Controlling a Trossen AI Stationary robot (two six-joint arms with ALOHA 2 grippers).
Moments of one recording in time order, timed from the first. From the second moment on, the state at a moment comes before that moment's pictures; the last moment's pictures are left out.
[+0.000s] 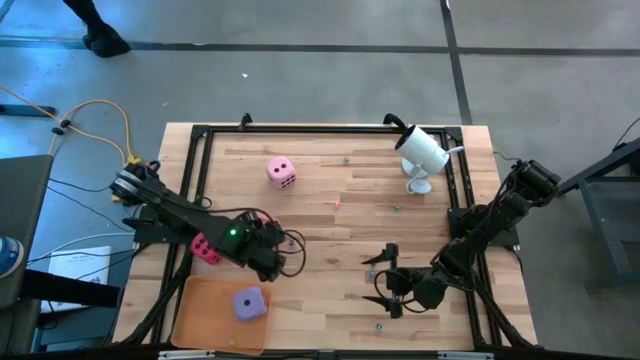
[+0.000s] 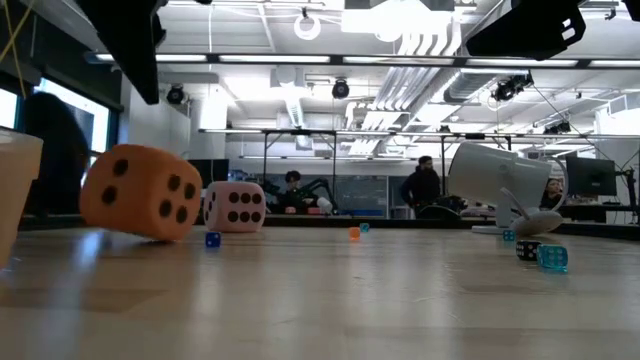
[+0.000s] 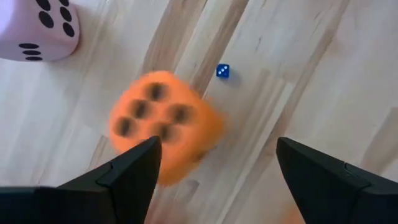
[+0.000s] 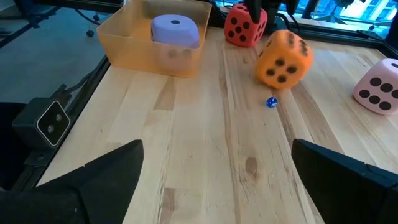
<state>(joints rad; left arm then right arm) -0.47 1.57 1.34 -1.17 -0.37 -0.90 0.77 1.48 0.73 0.21 0.70 0.29</state>
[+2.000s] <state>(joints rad) -0.17 1.41 1.34 -1.27 -0.08 -0.80 0.33 1.30 0.73 0.17 0.65 0.20</state>
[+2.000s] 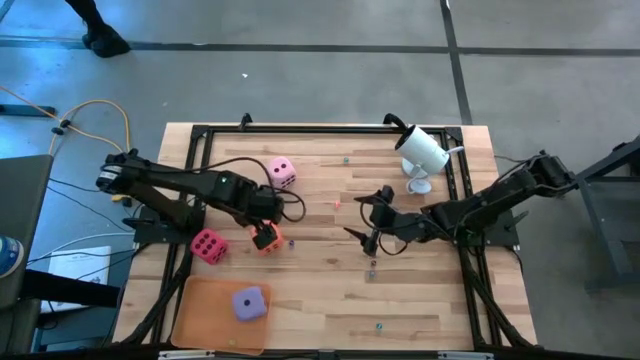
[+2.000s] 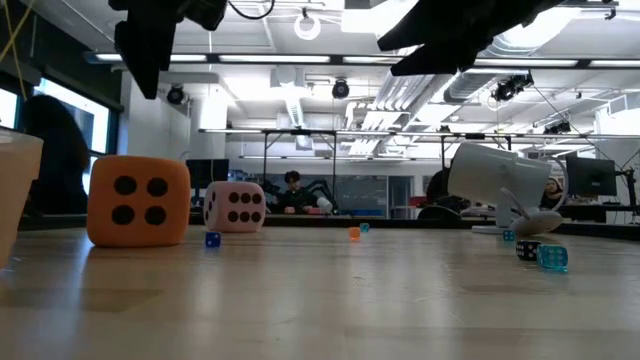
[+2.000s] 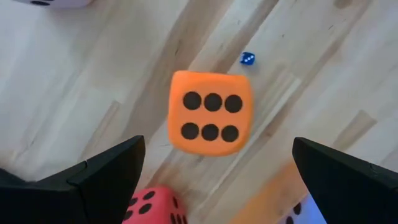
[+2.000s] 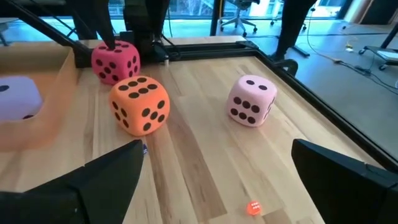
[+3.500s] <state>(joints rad) -0.19 1.40 1.34 -1.04 -0.01 -1.71 0.33 1.30 0.73 0.17 0.51 0.22</state>
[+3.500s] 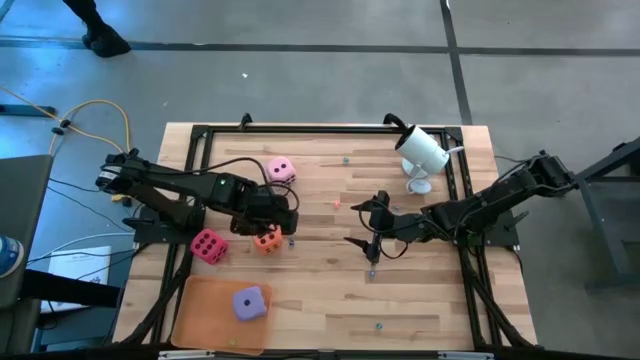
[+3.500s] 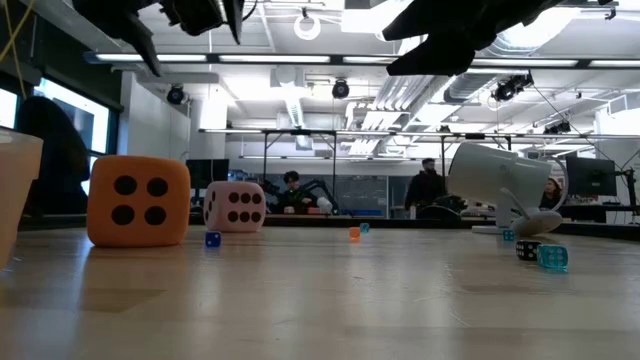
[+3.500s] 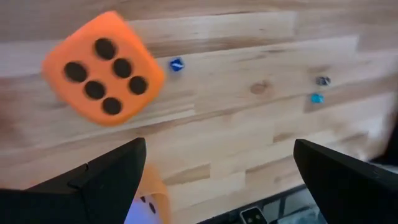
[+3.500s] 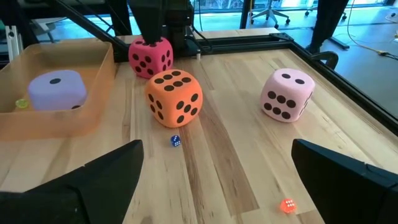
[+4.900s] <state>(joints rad) -0.19 1.62 1.32 -1.27 -0.14 -2.27 0.33 1.30 0.73 0.18 0.51 0.22</state>
